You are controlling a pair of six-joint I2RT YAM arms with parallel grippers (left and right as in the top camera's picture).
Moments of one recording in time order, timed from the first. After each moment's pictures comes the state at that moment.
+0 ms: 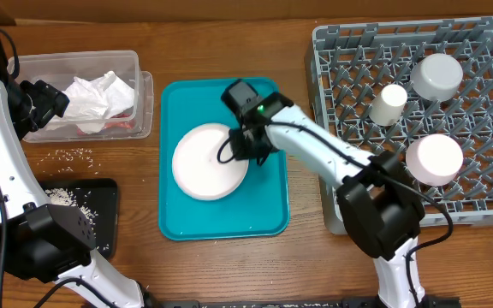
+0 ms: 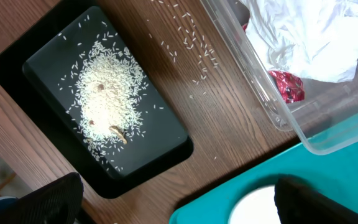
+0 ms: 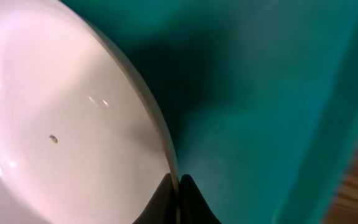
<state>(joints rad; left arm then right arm) 0.42 1.94 2.17 -1.68 -0.11 -0.60 0.66 2.14 1.72 -0.94 -0.07 0.47</state>
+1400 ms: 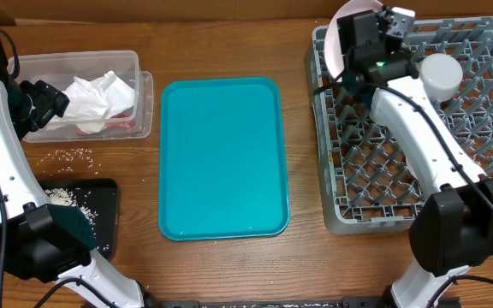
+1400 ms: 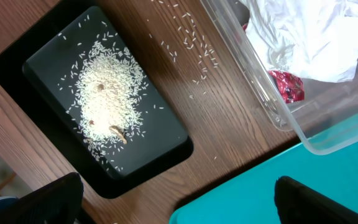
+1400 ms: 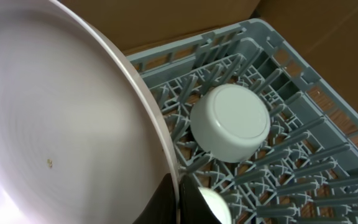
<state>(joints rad) 0.42 1.94 2.17 -1.68 -0.11 -0.60 0.26 1.88 1.66 -0.72 0.77 0.46</state>
